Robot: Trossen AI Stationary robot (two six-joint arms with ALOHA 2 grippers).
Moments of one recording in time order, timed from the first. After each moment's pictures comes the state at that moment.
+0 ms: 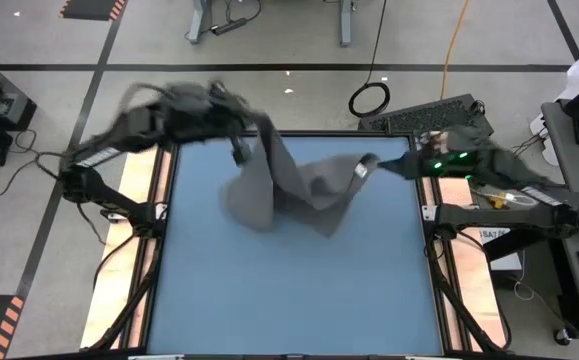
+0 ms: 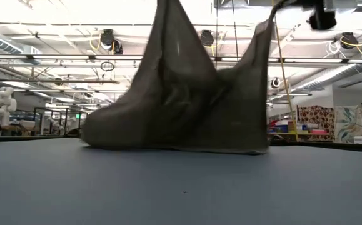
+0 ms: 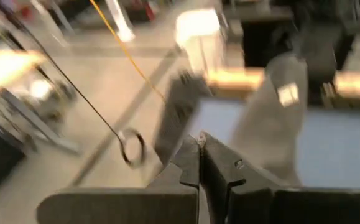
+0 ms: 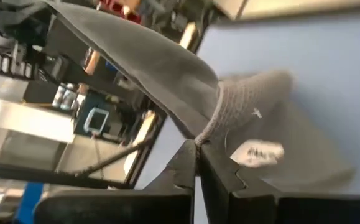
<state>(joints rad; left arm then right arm) 0.21 1.41 1.85 -0.76 -0.26 0.15 -0.31 0.72 1.05 -0.69 -0.08 1.01</state>
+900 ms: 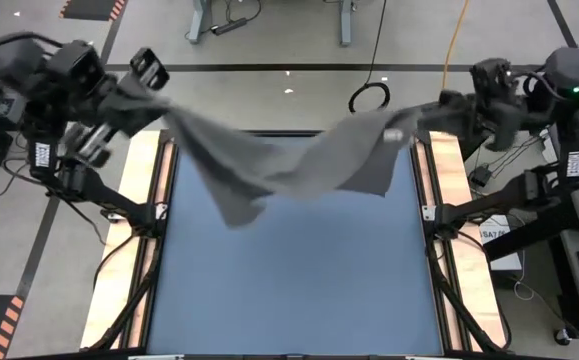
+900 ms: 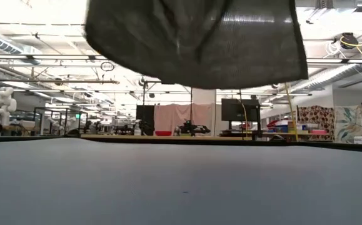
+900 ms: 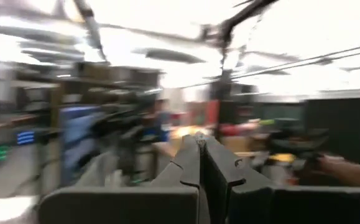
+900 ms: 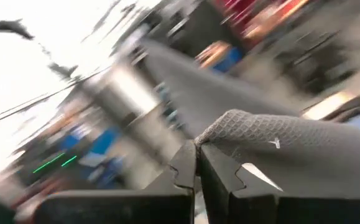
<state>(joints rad) 0.09 1.39 2.36 -0.56 0.42 -0.21 -0.20 1.24 2.23 -0.98 -0.32 0.77</state>
